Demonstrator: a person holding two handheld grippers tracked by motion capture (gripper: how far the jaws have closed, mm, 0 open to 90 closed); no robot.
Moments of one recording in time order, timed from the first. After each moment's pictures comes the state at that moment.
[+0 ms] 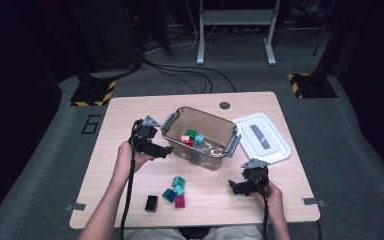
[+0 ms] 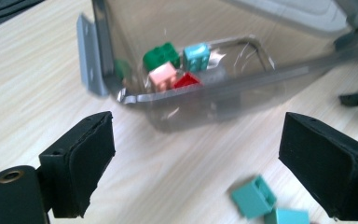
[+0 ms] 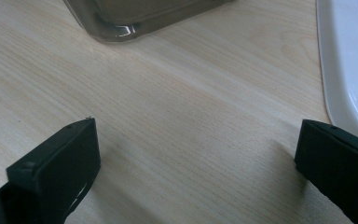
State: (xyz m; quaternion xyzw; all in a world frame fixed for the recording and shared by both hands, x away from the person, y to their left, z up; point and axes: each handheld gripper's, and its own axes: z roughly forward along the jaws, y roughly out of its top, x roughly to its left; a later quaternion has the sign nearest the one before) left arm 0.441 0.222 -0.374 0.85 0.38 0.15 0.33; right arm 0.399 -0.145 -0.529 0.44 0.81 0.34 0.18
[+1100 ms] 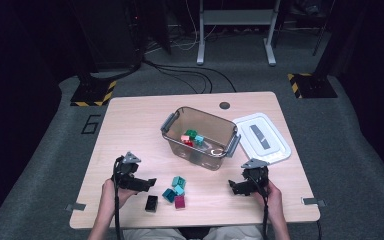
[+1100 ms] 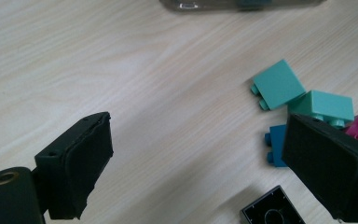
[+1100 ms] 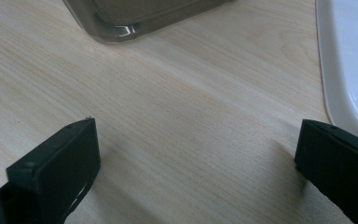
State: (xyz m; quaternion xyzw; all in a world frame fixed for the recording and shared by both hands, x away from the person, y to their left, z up) left arm 0.381 0.278 -0.460 0.83 0.44 0.12 0.32; right arm 0.399 -0.145 -0.529 0.44 0.81 0.34 0.18
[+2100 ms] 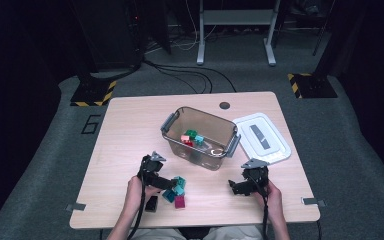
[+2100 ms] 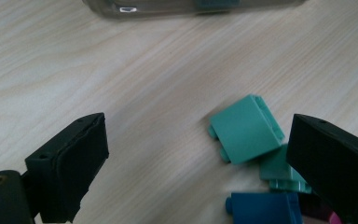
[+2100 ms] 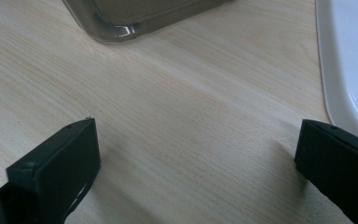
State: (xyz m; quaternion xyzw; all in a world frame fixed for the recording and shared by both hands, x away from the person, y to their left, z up) left arm 0.410 0.211 -0.487 0.85 0.43 0.09 0.31; right arm 0.399 -0.145 -0.529 0.44 0.81 0.34 0.18
